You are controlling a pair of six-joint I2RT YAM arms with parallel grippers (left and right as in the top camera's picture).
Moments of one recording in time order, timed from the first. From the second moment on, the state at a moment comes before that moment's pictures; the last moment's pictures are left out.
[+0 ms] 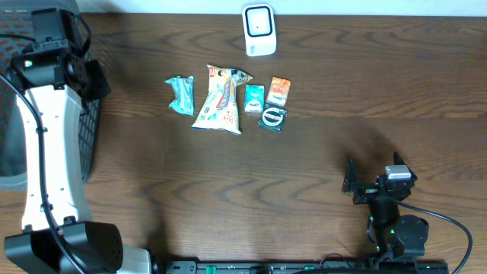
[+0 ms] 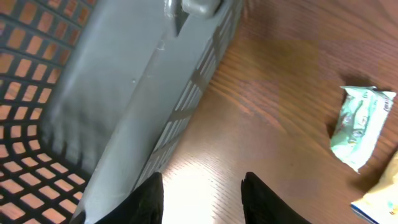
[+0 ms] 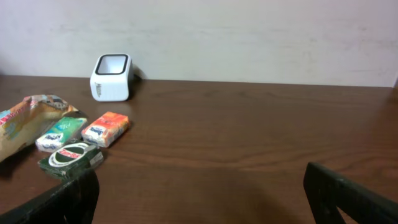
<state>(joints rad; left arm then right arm) 0.19 1.64 1.73 -1.20 -0.25 -0.20 -0.01 0.01 0.01 -0.07 -0.07 -0.01</state>
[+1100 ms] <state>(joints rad) 0.09 1.61 1.73 -1.02 0.19 -0.12 -0.01 0.01 0.01 -0.07 -0.07 -0.01</state>
